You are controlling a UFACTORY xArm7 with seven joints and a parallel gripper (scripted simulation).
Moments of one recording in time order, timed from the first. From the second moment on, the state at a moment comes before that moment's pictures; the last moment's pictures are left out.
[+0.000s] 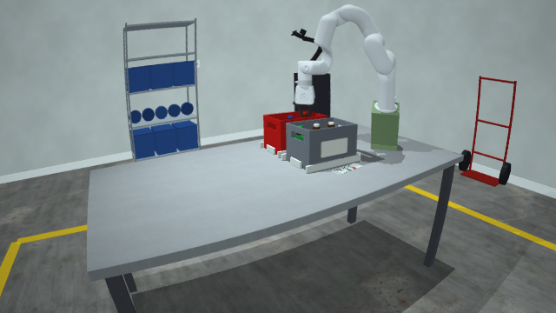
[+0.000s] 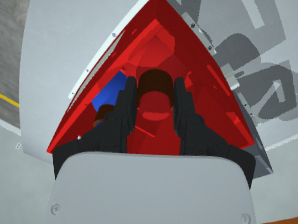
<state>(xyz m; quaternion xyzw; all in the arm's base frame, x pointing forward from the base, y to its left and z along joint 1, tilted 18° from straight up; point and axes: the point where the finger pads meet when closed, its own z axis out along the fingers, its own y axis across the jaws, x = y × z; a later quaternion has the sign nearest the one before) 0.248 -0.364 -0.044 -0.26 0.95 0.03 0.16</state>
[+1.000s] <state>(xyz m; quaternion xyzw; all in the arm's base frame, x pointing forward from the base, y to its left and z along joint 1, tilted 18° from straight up) 0.235 -0.370 -0.003 -0.26 0.95 0.03 0.16</state>
